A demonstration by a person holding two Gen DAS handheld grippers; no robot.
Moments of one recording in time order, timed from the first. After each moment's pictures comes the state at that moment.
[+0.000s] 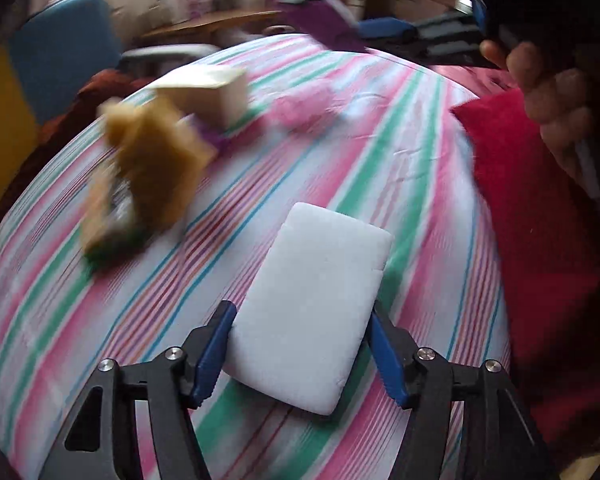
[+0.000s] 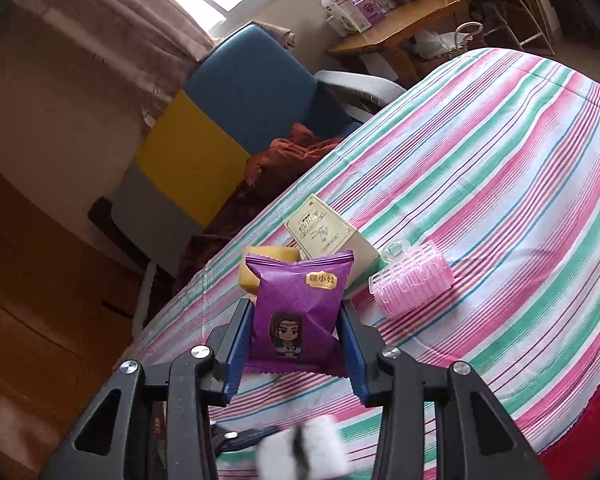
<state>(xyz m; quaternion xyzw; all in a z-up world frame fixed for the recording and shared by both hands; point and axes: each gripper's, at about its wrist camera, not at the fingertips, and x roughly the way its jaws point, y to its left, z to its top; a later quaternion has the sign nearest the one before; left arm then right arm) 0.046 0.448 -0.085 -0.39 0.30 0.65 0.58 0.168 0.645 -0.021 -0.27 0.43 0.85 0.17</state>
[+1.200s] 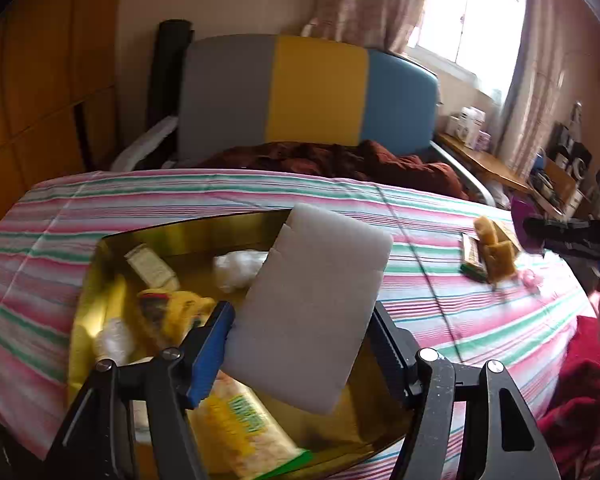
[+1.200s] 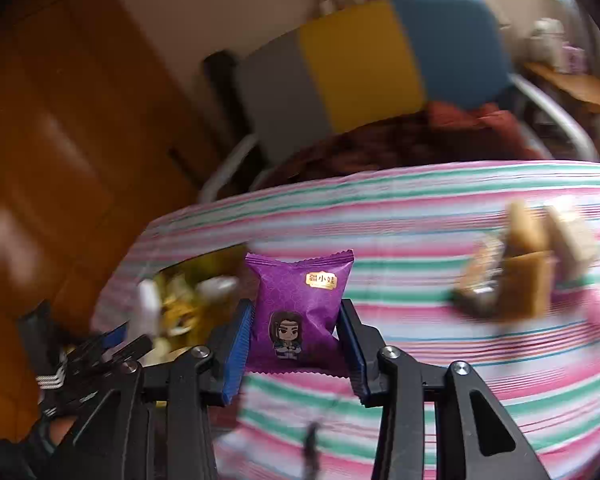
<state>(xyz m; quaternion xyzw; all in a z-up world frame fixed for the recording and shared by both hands) -0.041 0.102 0.014 -0.36 0.02 0.90 0.25 0.039 0.382 0.045 -0.37 0.23 0.90 -0.04</state>
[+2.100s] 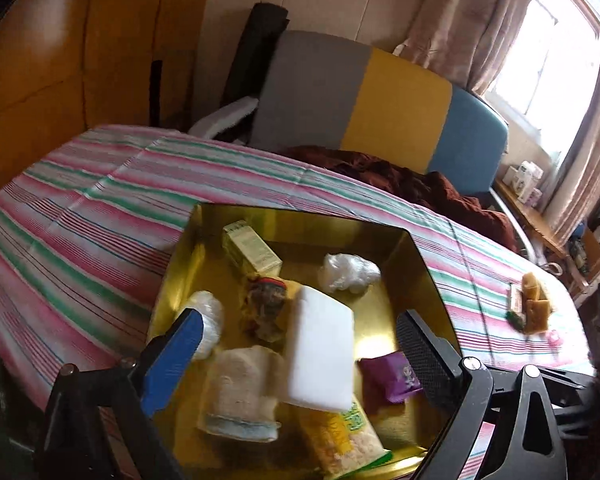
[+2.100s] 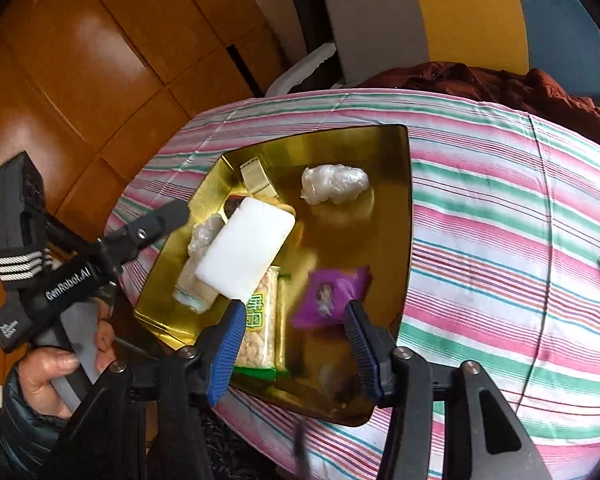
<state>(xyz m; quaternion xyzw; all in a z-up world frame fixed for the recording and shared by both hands) -0.070 0.018 0.003 -0.38 -0.06 0.91 0.15 -0.010 0.224 -0.014 -0.47 0.15 0.86 -0.11</state>
